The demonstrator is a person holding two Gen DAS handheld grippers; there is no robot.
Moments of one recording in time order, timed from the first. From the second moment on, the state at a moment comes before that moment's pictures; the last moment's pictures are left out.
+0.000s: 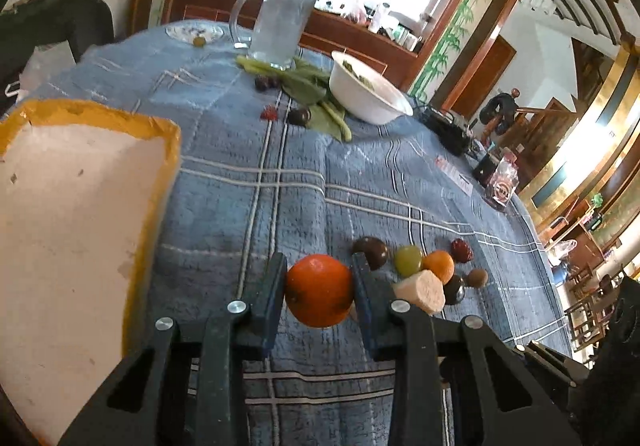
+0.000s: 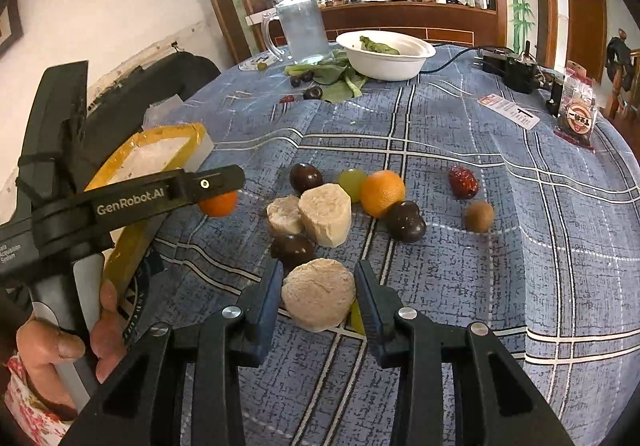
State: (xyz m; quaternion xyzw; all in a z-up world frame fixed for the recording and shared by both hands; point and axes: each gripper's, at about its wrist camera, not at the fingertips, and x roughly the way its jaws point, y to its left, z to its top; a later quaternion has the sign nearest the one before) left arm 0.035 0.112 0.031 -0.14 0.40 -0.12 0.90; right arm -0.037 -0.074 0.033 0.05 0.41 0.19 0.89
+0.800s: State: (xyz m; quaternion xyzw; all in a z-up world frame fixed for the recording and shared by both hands) left arm -0.049 0.256 0.102 -0.14 0.35 -0.02 0.93; right arm -0.058 0.001 0.098 0.07 0.37 0.27 0.89
